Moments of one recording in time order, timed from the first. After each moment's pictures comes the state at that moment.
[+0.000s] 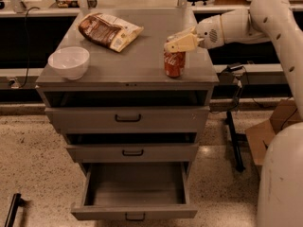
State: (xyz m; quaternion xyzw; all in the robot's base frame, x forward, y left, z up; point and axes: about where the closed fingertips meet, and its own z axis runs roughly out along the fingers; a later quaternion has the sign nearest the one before) arm 0.711 -0.081 0.916 -0.45 0.69 0.37 0.42
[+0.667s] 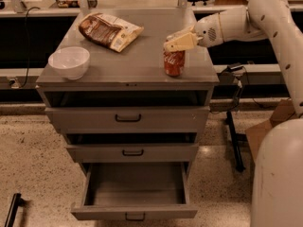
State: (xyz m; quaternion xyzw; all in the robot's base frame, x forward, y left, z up) arm 0.717 -0.078 0.914 -0.46 0.70 0.37 0.41
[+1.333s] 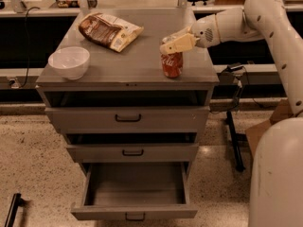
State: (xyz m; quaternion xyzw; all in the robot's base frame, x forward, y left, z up) arm 0.718 -0.071 0.911 -0.46 0.70 0.37 0.40
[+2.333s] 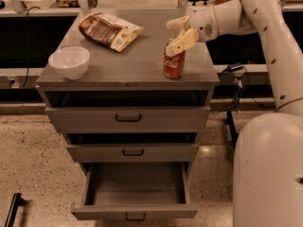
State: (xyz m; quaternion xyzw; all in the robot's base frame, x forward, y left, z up) arm 0.705 -0.057 0.934 -0.53 0.62 0.40 0.42
